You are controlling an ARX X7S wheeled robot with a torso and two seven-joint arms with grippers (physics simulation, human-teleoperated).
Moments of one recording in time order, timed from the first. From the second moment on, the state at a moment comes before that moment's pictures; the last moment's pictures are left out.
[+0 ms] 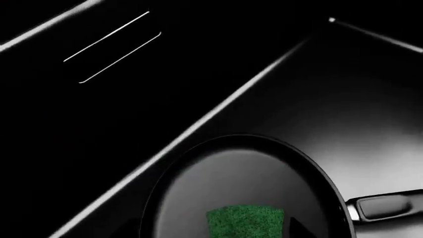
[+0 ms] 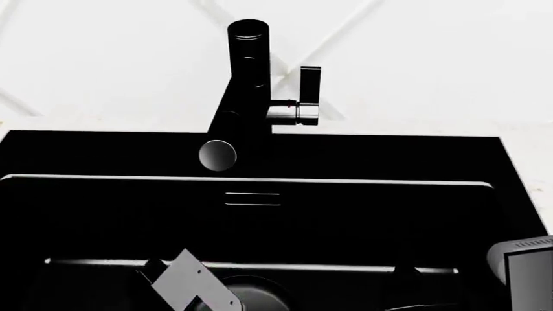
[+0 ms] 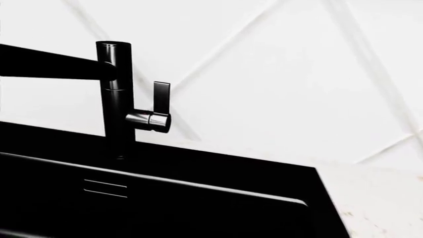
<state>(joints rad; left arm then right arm) -0.68 -0.30 0.80 -0.14 -0.47 -0.77 0.01 0.20 1.00 -0.20 -0.62 1.06 0.42 0.50</state>
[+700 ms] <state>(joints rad) -0.65 -0.51 0.32 0.23 -0.74 -0.94 -0.24 0.57 0.80 -0.34 -0.45 1.04 0.57 0.50</state>
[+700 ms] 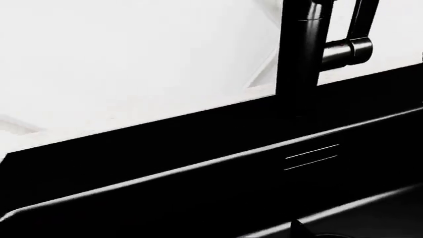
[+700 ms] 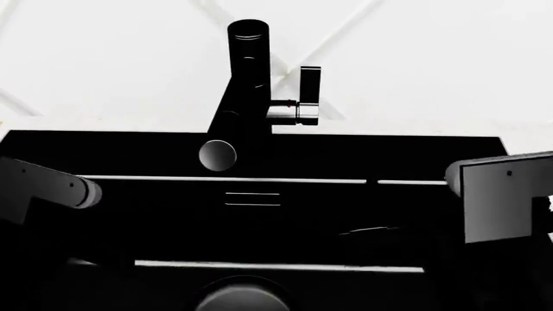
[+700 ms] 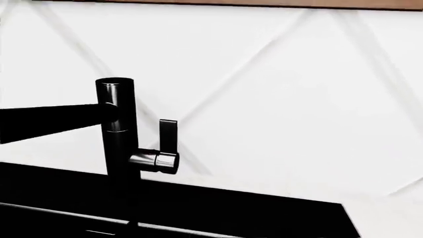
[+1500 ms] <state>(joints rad) -0.66 -0.63 0.08 0.46 -0.92 -1.09 -0.41 1.07 0.45 -0.55 0.18 0.87 0.61 0.28</state>
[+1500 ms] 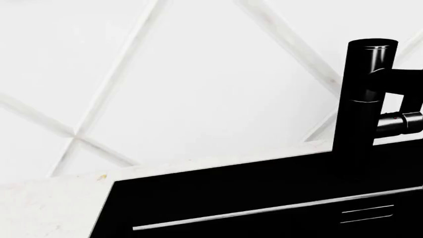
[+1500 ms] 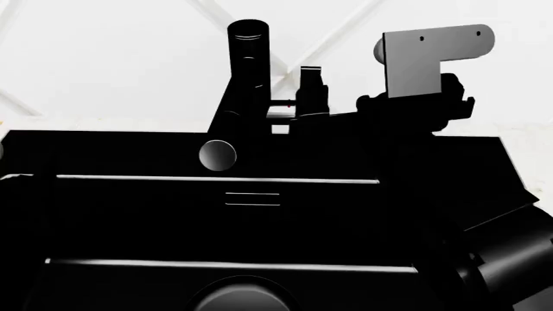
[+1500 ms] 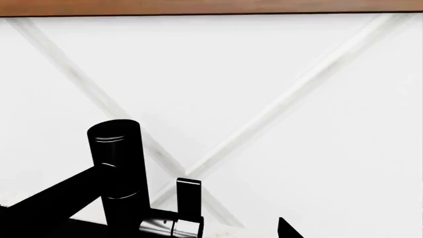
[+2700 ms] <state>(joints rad) -0.65 -0.70 -0.06 0.54 -1.01 -1.07 -0.43 1.27 0.22 -0.64 0.75 0.72 0.41 0.08</state>
